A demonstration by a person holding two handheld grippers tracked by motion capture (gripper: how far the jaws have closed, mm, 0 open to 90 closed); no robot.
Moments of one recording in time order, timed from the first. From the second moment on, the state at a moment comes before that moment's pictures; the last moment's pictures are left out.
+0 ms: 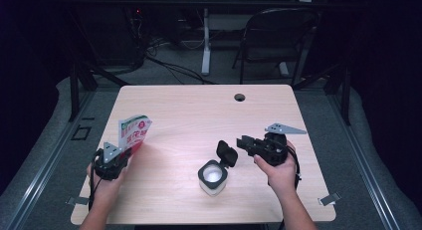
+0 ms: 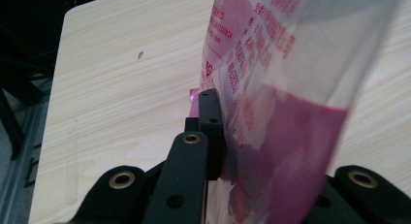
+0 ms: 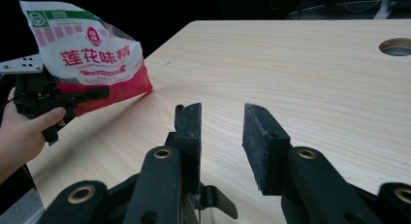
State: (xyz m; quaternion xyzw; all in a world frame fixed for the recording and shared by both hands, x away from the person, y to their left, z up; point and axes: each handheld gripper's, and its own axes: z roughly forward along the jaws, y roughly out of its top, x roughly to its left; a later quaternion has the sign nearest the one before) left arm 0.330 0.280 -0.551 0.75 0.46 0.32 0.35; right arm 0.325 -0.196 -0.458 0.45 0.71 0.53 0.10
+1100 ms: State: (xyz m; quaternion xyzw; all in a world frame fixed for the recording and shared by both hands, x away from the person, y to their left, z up) left arm 0.330 0.258 -0.564 0.81 0.40 0.31 0.29; right arm 0.322 -0.195 -0.458 0.45 0.71 0.53 0.11
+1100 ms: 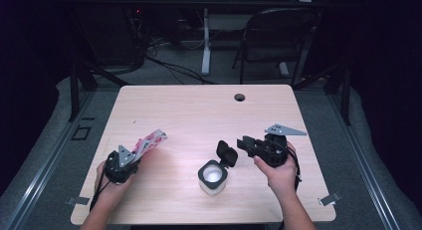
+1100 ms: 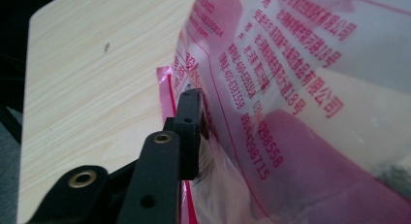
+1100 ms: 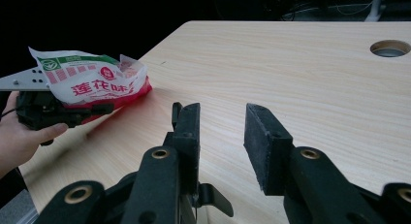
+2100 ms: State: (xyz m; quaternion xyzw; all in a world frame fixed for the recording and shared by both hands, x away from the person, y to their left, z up) left arm 0.319 0.256 -0.549 0.82 0.35 0.20 0.40; right arm 0.328 -0.187 -0.463 0.45 0.72 0.51 0.12
